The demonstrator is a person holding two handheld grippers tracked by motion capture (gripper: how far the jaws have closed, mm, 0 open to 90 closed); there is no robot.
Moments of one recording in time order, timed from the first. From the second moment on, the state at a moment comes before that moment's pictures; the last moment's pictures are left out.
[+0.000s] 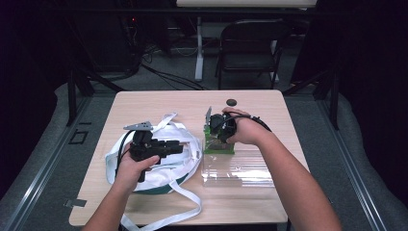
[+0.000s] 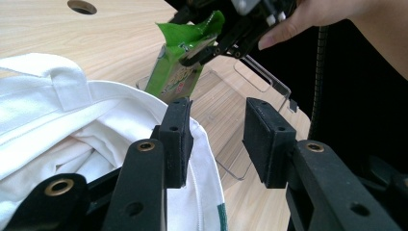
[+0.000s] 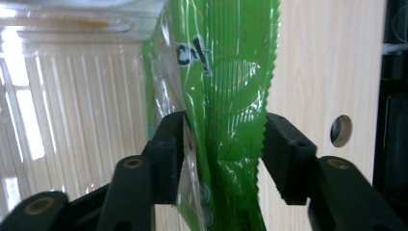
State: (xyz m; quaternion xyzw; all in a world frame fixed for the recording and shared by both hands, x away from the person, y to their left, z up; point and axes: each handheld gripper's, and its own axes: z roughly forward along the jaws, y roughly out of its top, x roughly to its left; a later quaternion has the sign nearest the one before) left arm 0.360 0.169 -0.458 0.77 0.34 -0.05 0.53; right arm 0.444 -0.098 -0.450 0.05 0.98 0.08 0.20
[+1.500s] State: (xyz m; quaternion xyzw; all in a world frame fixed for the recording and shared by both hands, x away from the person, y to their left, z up) left arm 0.360 0.171 -0.458 0.77 0.34 -0.05 0.53; right arm 0.441 -0.102 -0.433 0.06 0.97 0.09 0.21
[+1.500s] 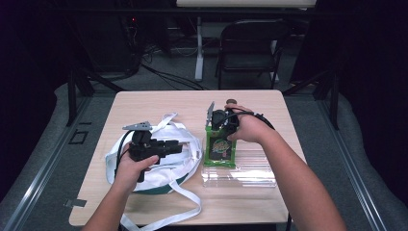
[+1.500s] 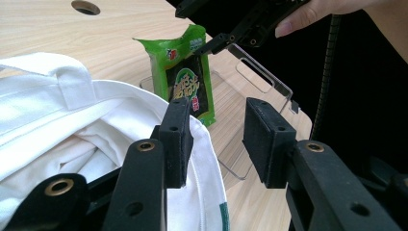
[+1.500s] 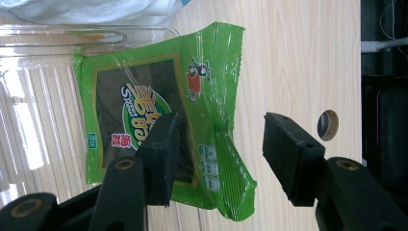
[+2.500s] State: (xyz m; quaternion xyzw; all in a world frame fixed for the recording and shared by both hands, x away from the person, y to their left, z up) left arm 0.361 0.176 -0.458 0.77 0.35 -0.04 0.53; right arm 0.422 -0.130 -0.410 0.09 0.97 0.11 0.21
